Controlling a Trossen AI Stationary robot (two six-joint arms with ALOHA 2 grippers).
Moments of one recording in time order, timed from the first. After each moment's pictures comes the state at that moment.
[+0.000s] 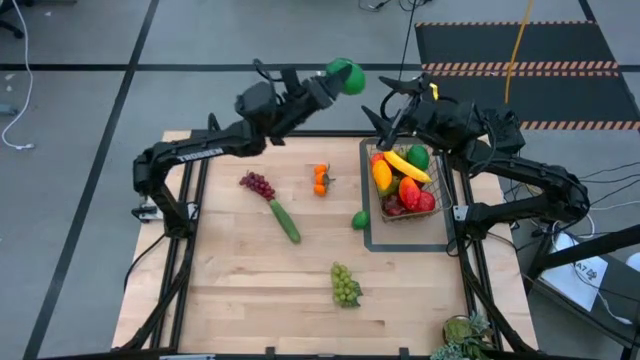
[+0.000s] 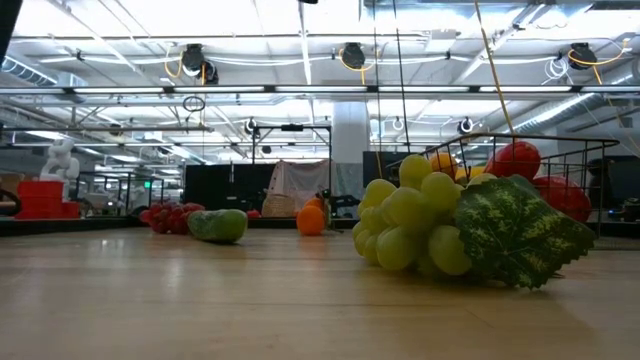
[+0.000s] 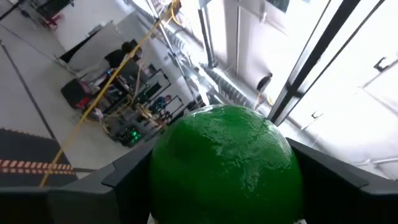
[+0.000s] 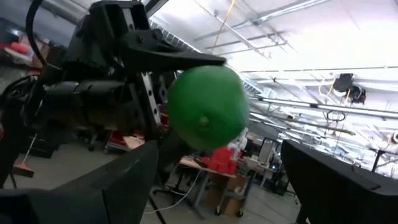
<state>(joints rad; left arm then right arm) 0.27 1.71 1.71 0.42 -0.28 -0.77 -0.41 1.15 1.04 0.51 -0.01 -0.41</state>
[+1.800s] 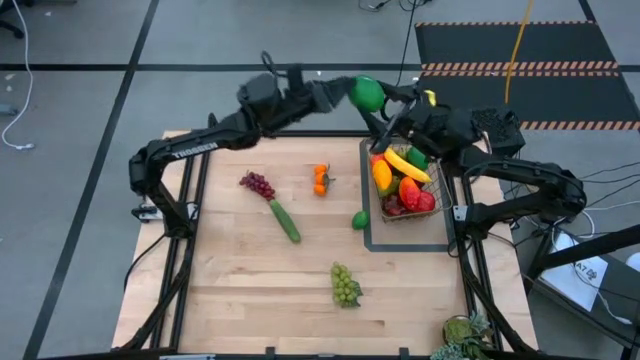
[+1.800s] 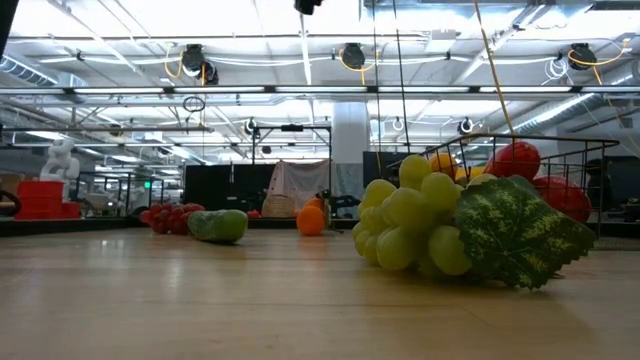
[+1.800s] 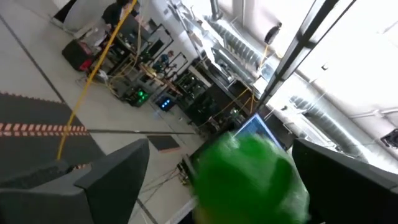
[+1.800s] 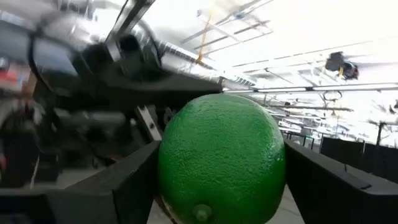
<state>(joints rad) 0.33 1.68 1.71 0.22 -0.09 -0.77 -0.32 1.19 1.04 0.59 0.13 -0.28</state>
